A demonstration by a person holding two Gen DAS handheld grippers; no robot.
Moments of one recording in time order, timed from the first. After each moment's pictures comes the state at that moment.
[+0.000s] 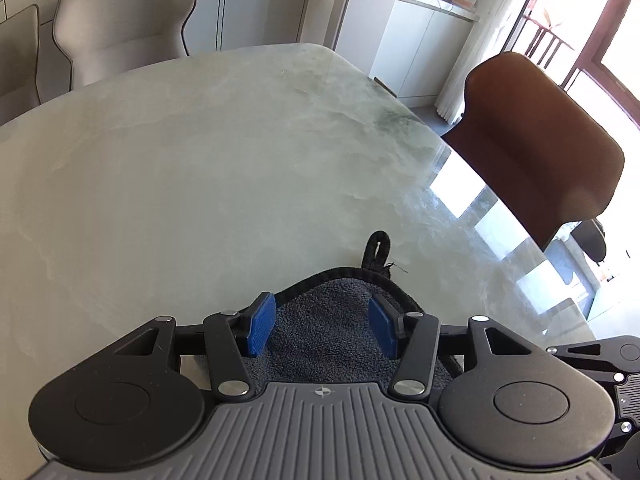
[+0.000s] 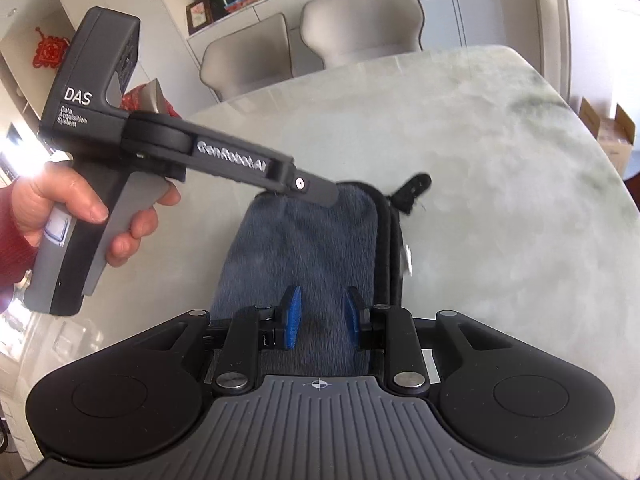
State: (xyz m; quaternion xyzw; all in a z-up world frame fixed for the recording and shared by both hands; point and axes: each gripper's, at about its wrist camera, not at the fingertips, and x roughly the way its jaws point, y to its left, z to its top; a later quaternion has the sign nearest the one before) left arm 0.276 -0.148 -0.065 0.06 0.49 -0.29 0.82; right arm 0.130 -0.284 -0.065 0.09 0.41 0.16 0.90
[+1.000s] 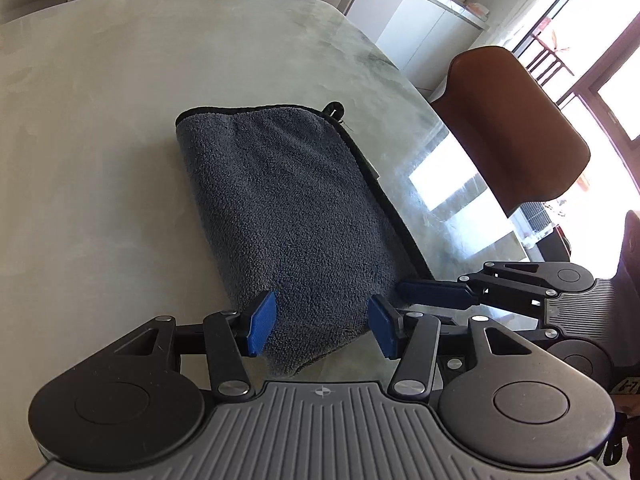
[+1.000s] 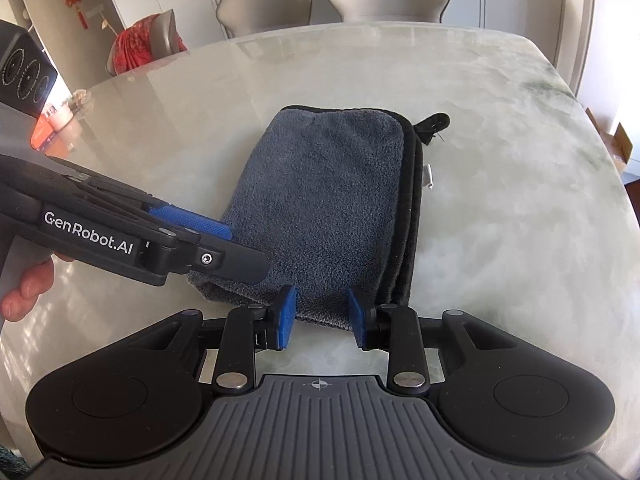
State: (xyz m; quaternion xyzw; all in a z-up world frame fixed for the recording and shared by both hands) left arm 0.145 -0.106 -0.067 -0.04 0.52 -0.29 0.80; right arm 0.075 -0.258 -0.068 0.00 0.45 0.16 0.88
